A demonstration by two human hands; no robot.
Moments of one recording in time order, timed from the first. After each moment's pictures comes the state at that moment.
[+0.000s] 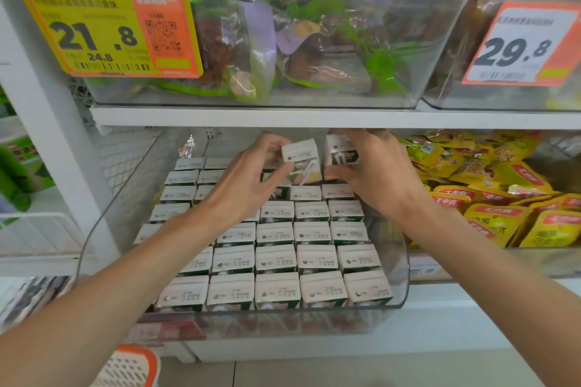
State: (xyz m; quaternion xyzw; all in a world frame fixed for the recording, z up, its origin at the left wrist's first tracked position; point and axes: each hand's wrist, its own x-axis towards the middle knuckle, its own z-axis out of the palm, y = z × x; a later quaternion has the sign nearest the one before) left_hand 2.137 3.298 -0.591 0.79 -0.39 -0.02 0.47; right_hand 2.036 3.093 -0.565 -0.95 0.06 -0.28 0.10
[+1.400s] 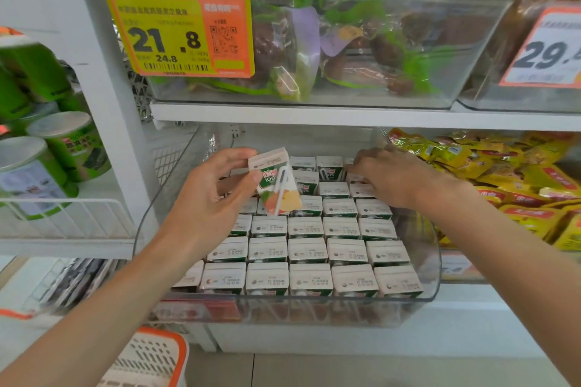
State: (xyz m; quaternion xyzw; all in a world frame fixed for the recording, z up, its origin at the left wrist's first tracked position) left_hand 2.083 3.389 -0.563 0.77 -0.21 -0.03 0.60; right_hand 2.053 3.103 -0.556 -0.99 0.00 0.02 -0.14
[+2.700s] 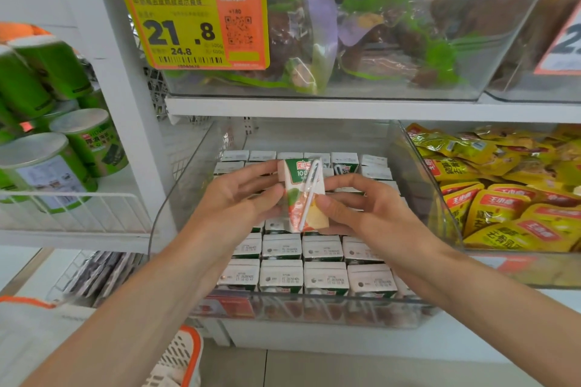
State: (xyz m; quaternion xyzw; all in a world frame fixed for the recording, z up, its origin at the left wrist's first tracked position) left_hand 2.073 3.383 -0.570 0.68 -0.12 -0.18 0.70; right_hand 1.997 3.188 -0.582 -0.69 0.10 -0.02 0.72
